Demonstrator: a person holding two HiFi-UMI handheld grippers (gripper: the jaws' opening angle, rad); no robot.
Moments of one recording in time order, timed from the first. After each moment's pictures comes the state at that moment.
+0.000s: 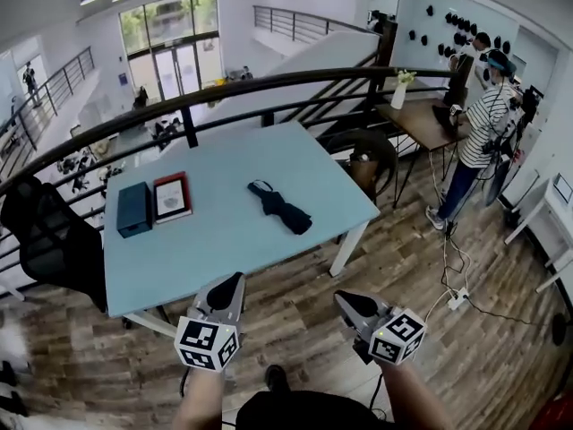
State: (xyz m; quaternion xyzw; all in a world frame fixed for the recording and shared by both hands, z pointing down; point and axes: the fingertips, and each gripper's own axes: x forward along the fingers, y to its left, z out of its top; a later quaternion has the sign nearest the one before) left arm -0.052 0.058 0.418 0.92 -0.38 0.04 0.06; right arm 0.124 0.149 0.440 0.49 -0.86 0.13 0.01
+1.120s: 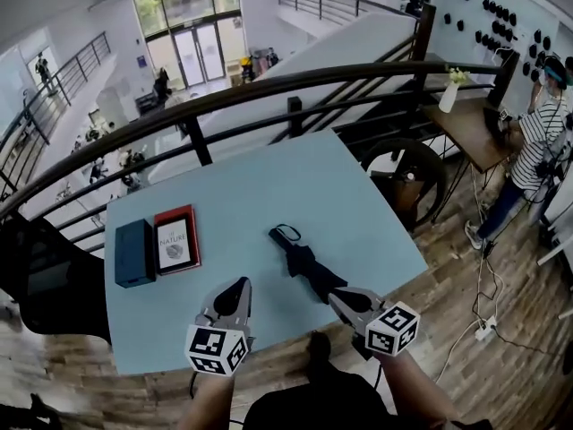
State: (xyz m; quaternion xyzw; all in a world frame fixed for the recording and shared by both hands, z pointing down) left arm -0.019 -0.253 0.466 0.89 -0.44 0.06 0.09; right arm 0.151 -0.193 0.517 0.42 -0.88 0.21 0.03
